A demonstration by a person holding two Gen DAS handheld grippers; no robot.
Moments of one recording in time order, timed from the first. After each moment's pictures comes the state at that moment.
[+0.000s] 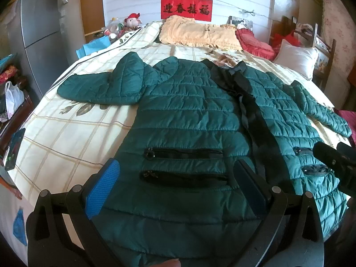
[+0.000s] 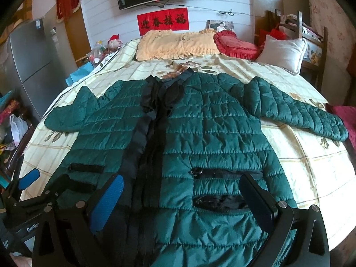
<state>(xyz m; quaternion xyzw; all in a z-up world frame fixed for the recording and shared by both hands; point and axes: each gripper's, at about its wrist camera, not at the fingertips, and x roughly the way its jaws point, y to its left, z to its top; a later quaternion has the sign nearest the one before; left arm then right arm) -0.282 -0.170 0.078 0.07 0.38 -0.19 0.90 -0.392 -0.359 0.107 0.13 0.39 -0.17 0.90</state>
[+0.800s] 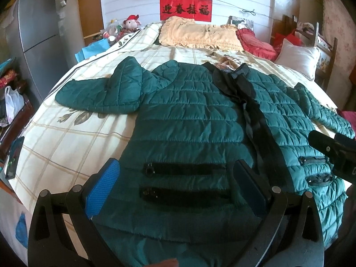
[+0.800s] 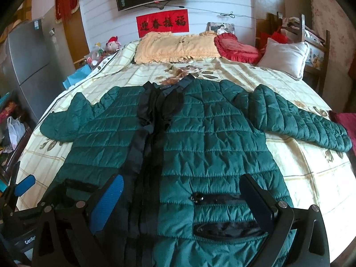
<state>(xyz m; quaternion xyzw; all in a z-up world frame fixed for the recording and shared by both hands) -0.260 -0.180 0.080 0.08 0.37 -0.19 0.91 -0.357 -0.373 0.109 0.12 0.39 -0.17 0.90</state>
